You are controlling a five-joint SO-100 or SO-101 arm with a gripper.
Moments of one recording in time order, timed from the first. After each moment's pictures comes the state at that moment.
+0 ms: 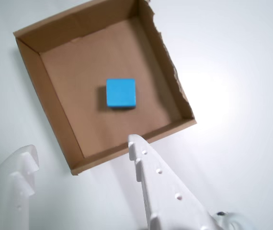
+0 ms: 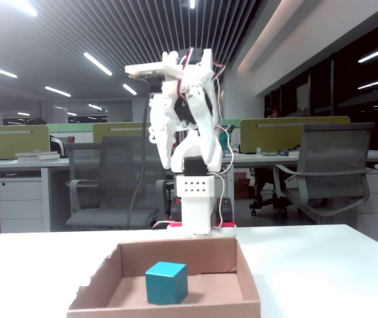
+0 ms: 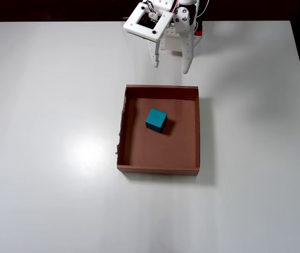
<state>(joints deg) 9.7 156.0 131.1 68.2 -47.5</state>
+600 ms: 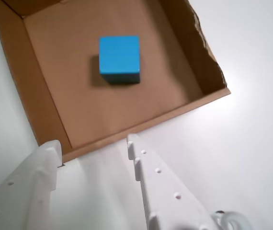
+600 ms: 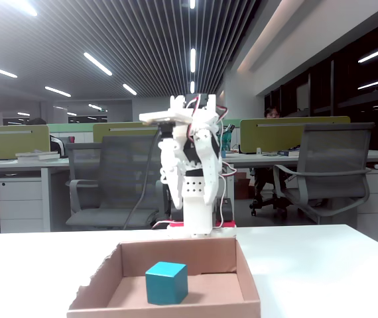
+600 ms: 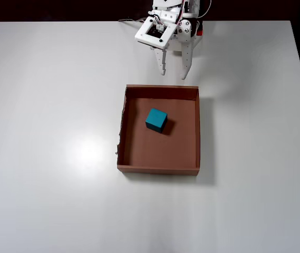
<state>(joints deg) 5.8 182.0 158.2 67.9 -42.0</state>
